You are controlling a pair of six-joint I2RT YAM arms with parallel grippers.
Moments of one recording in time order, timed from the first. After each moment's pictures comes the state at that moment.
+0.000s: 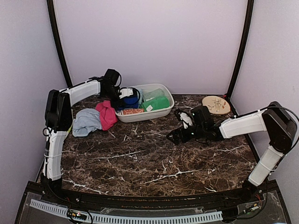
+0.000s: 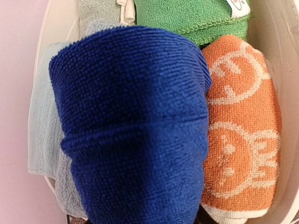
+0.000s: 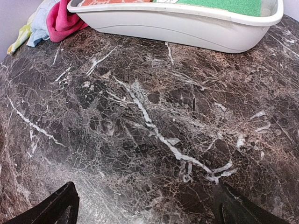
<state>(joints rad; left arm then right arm) -0.38 2.29 2.06 -0.70 0.08 1.00 0.66 1.65 0.81 0.15 -0.19 0.13</state>
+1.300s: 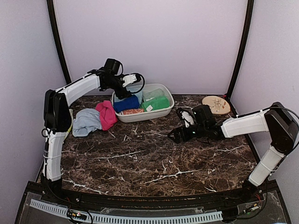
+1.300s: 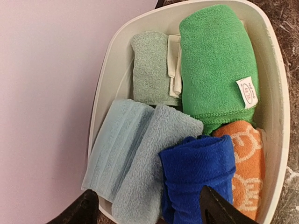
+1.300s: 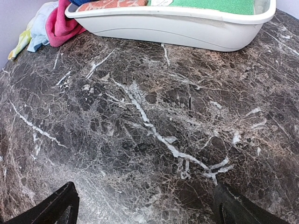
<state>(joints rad) -0.41 2.24 2.16 -0.66 0.13 0.88 0.65 1.63 0.81 0.13 -0.20 0.16</state>
